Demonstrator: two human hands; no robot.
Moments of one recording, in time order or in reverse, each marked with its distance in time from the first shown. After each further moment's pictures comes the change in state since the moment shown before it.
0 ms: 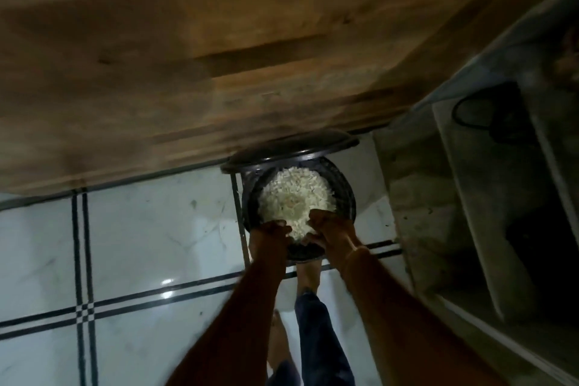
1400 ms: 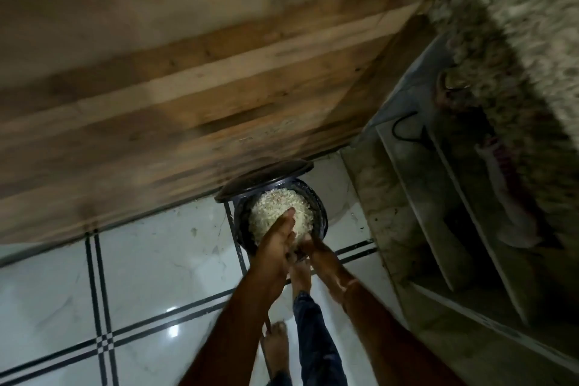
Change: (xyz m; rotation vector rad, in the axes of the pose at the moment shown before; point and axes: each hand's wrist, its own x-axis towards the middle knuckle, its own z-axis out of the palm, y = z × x) left_hand -0.177 0.059 0.000 0.170 -0.440 0.093; right_hand -0.142 -0.014 -0.049 -0.345 -0.084 -0.228
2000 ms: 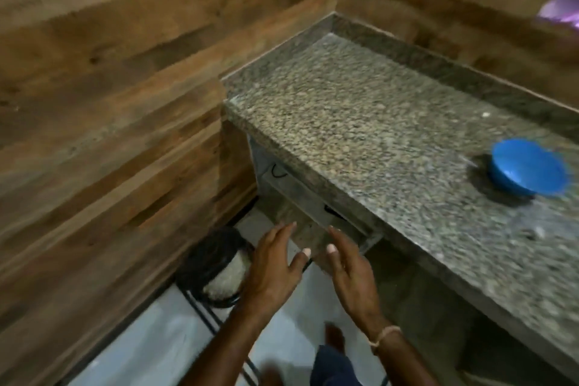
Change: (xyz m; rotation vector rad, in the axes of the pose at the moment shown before) left_hand -0.309 -0.060 0.106 1.215 -0.287 0.957; right_hand -0.413 0.014 -0.116 -0.008 0.737 -0.585
